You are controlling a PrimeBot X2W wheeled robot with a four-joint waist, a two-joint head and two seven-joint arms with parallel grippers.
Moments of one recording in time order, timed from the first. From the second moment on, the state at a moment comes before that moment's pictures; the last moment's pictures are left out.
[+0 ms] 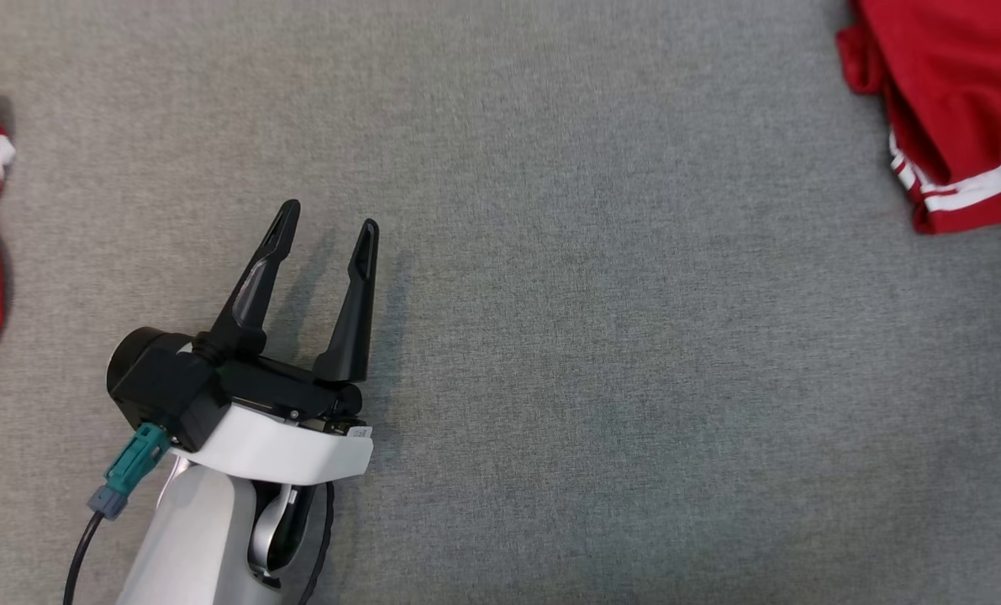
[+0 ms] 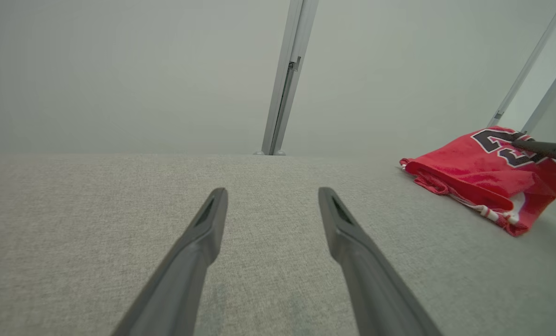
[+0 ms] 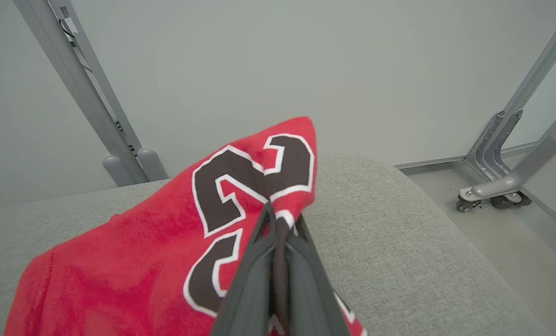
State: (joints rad) left arm -0.28 0.07 -0.18 0.03 -0.26 -0.13 -0.26; right arm -1.03 -0.53 0.20 0.96 0.61 0.13 -0.12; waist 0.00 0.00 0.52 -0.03
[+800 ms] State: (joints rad) left arm -0.18 0.06 -0.08 0.06 -0.28 -0.13 -0.26; right arm -0.90 -0.42 0.15 0.78 0.38 0.13 -0.26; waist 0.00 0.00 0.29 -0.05
